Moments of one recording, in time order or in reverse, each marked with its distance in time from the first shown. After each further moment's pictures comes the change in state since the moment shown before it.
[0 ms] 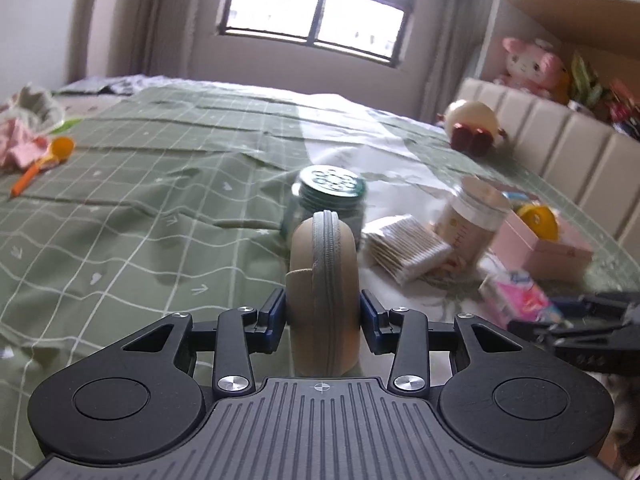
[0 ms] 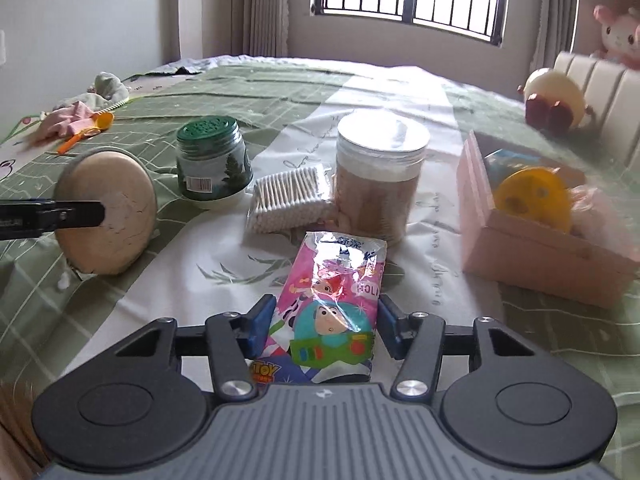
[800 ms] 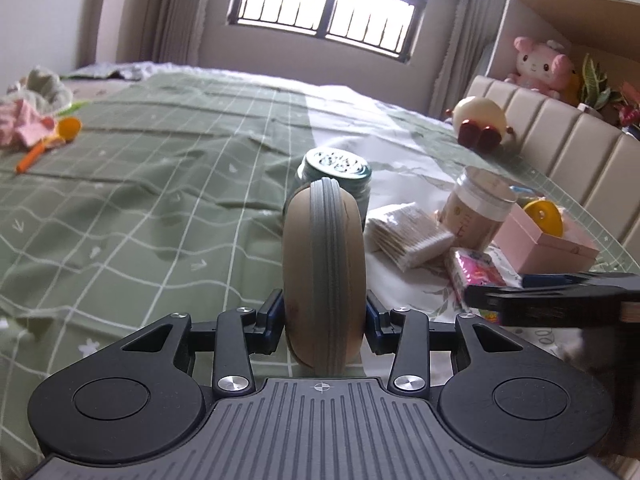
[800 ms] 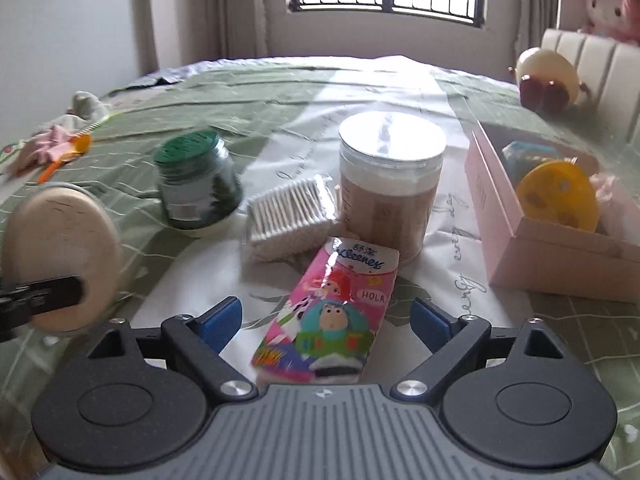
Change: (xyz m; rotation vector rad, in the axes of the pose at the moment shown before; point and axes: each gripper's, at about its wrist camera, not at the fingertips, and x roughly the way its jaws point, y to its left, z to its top) left arm 0.001 0.000 -0.011 -0.044 0.011 0.025; right arm 0.065 0.012 0.028 0.109 0.044 -0.025
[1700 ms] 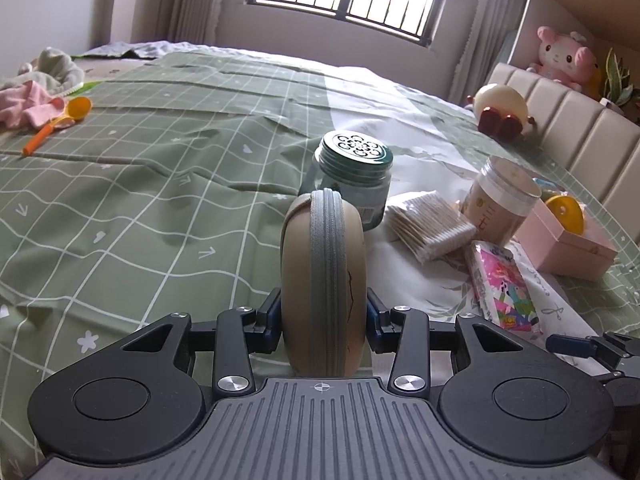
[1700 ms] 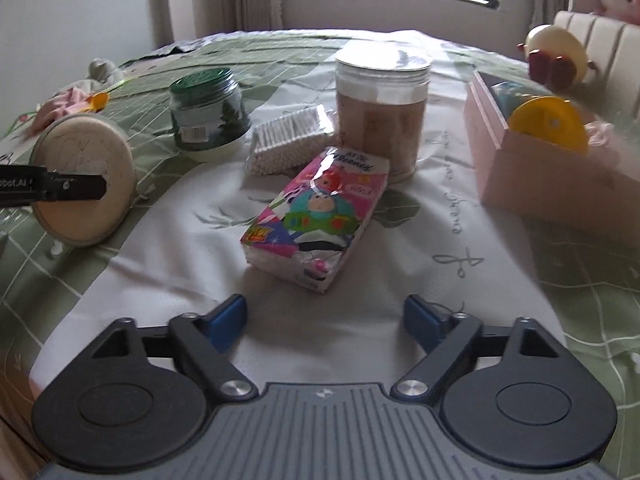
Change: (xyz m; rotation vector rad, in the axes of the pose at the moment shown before) left arm 0.019 0.004 0.005 -0.041 0.075 0.051; right arm -0.022 -0.012 -0.055 -0.047 0.075 0.075
